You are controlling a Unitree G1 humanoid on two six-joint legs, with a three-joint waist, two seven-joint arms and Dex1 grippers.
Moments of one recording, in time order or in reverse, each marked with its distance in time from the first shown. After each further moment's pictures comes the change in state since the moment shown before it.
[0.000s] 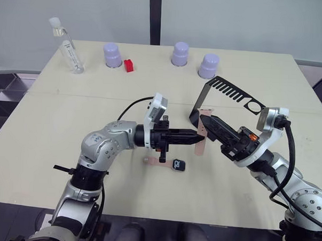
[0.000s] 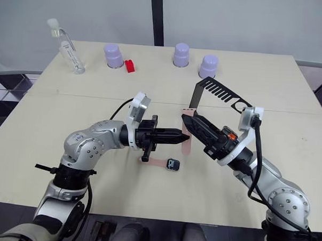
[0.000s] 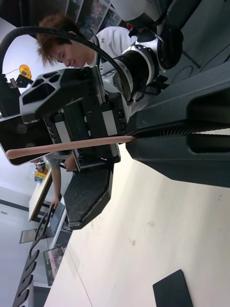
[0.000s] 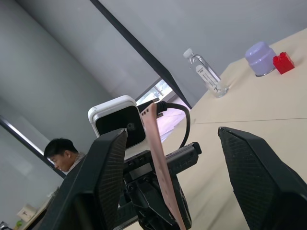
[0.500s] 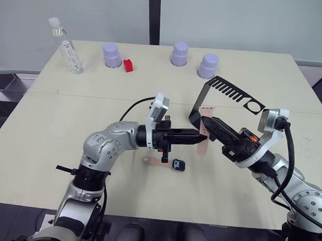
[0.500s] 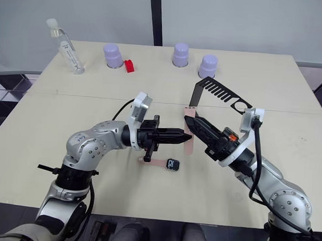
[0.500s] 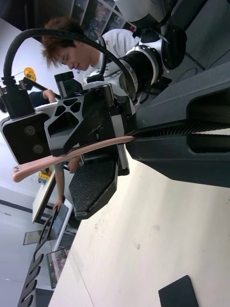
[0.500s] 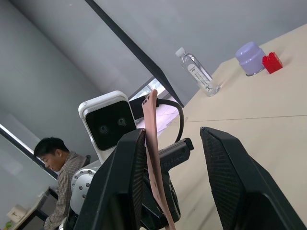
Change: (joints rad) left arm 0.000 -0.018 0.000 0.000 -0.006 0.000 0.012; right arm 0.010 -0.024 0.006 0.000 -0.016 -0.009 0.000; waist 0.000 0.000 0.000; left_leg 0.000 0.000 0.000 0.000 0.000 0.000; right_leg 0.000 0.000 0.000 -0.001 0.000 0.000
